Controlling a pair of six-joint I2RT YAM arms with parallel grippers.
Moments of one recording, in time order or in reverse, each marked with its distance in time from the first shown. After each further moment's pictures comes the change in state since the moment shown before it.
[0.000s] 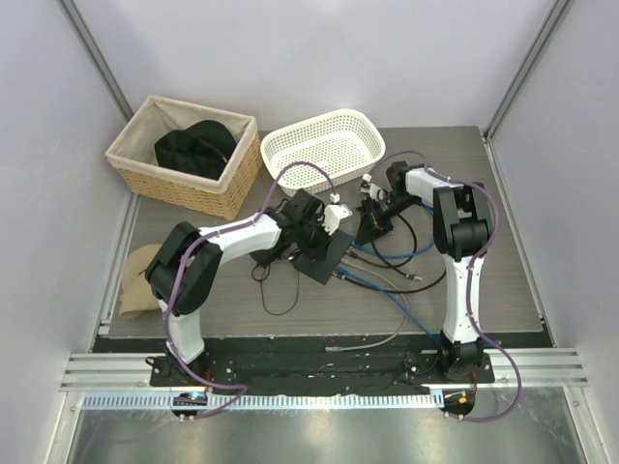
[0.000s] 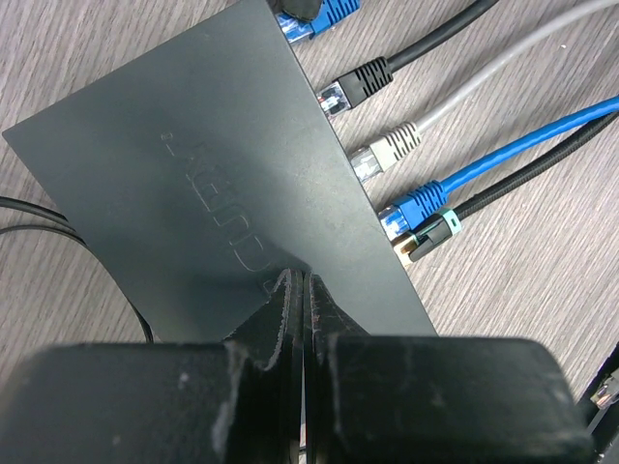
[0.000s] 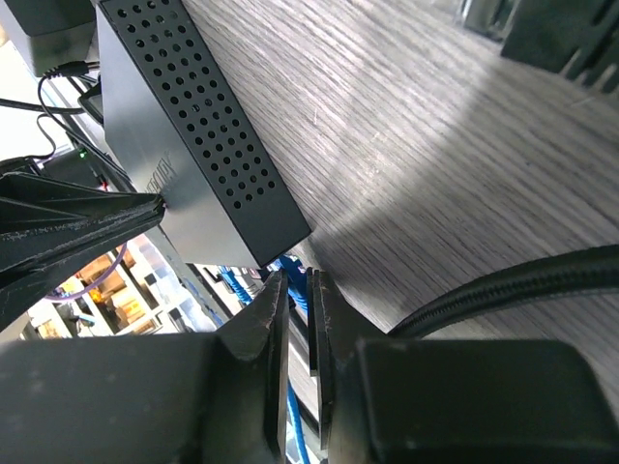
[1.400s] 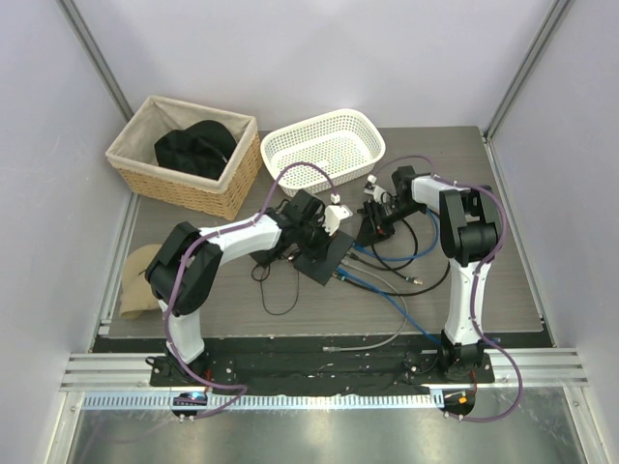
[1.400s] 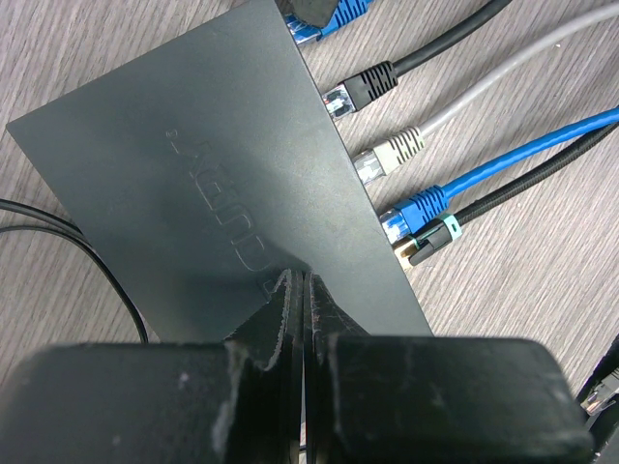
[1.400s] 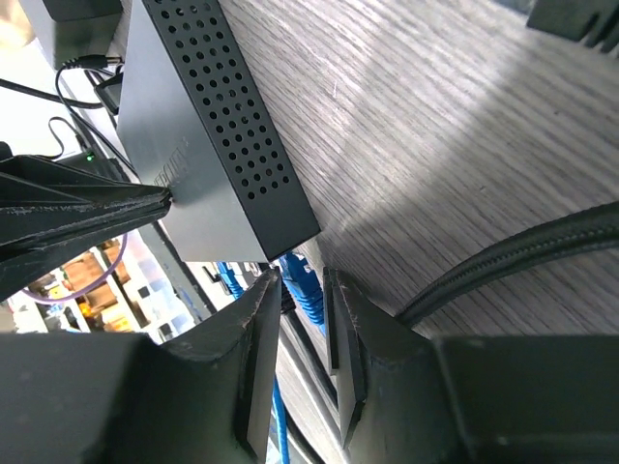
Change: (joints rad) left arm -0.004 0.001 -0.003 0.003 -0.001 -0.003; right arm -0.012 -0.093 -0.169 0.171 -0.049 0.010
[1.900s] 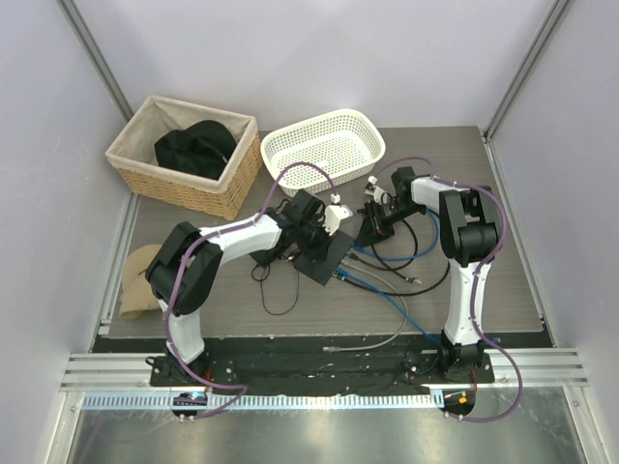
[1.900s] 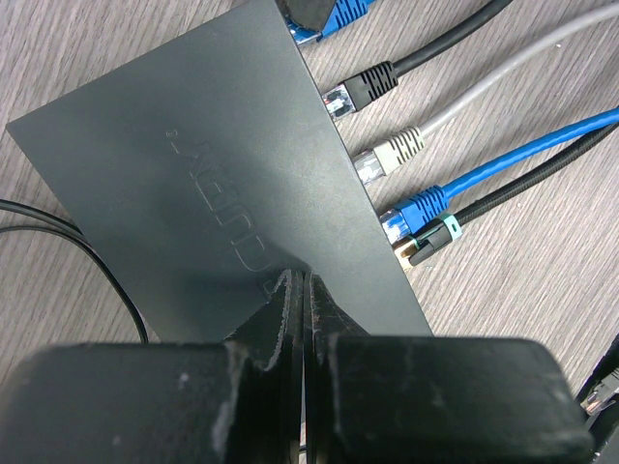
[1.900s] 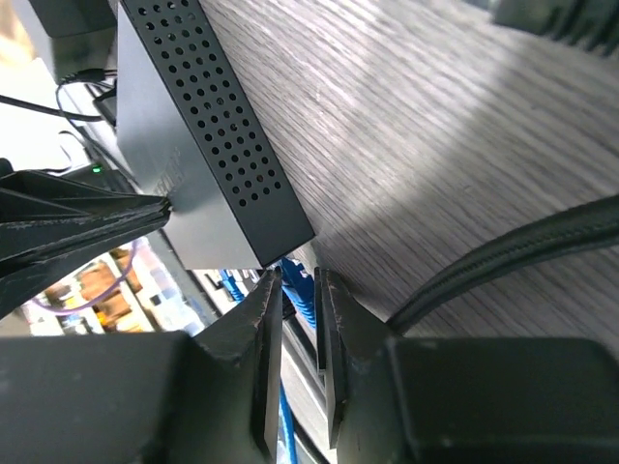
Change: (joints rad) left arm 0.000 0.002 0.002 -0.002 0.000 0.000; right arm -0.002 0.011 -0.007 0.015 -0.003 0.055
